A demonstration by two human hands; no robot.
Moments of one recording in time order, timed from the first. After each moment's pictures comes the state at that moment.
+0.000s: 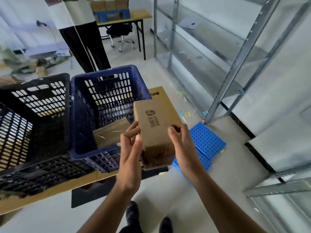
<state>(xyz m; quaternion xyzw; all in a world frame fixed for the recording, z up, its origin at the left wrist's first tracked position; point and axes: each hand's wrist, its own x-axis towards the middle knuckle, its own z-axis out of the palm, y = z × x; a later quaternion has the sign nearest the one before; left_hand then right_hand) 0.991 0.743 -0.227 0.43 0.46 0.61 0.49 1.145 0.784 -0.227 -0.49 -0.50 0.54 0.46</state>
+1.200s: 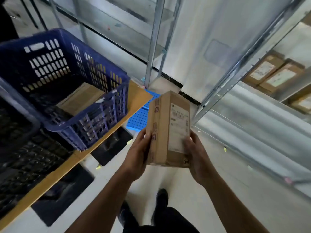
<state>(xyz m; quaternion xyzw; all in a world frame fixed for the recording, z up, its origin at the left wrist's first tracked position) 0.920 0.615 -0.291 0.33 0.30 0.28 0.85 1.086 0.509 -0.269 -0.62 -0.24 0.48 0.58</state>
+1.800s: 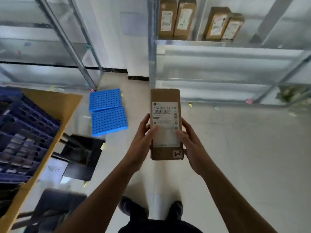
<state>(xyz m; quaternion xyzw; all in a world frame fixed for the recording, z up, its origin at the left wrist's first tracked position) 1.072 0.411 -0.280 0.61 0.24 0.06 0.76 1.158 0.245 -0.278 -0.65 -0.13 0.35 0.66</state>
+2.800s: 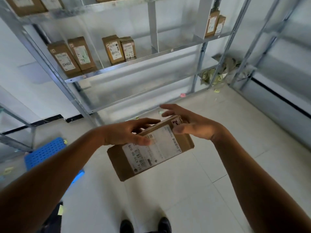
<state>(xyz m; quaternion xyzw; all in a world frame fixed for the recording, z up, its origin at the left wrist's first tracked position) 1.270 0.228 -0.167 0.81 -0.17 -0.37 0.42 1.293 -0.055 -0.188 -0.76 -0.23 0.28 0.55</state>
